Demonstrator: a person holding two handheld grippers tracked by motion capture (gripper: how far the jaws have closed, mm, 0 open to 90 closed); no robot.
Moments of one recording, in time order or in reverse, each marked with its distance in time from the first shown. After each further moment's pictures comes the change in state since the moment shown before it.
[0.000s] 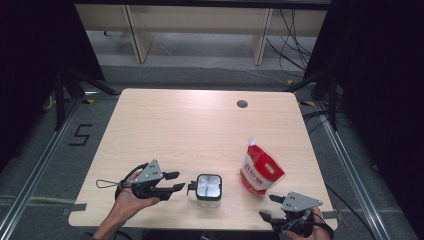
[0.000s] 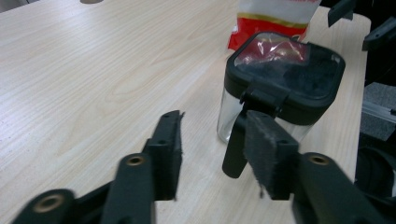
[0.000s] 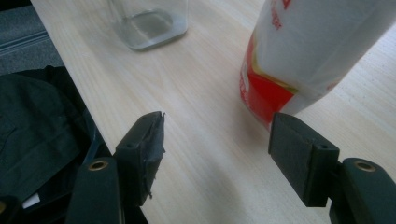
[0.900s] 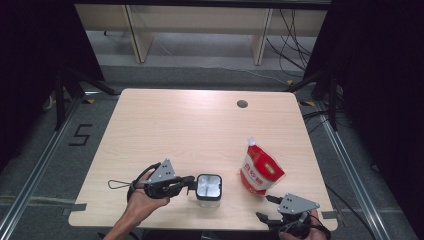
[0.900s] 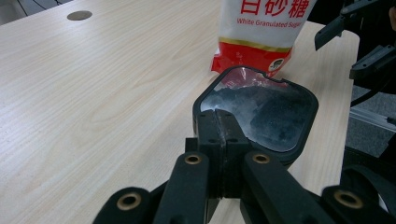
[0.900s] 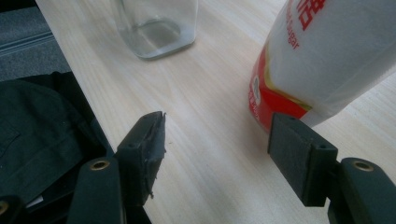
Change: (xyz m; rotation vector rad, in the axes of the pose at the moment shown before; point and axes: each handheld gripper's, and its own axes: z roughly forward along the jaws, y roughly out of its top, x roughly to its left) left arm -0.021 0.022 0.016 -0.007 -0.008 0.032; right arm 0.009 0.005 0.003 -0.025 -0.003 -0.031
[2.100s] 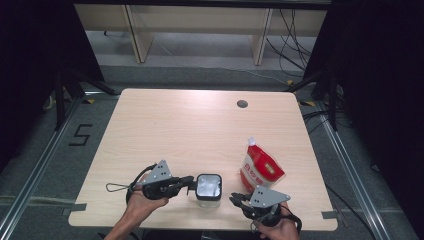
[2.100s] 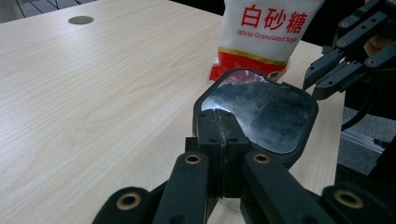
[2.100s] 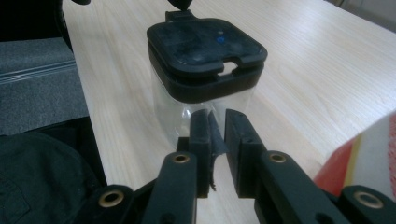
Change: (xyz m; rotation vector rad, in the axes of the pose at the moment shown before) left arm 0.002 -0.011 0.000 -0.081 -0.016 -0.084; right arm 0.025 0.052 0.046 -0.138 0.087 -0.104
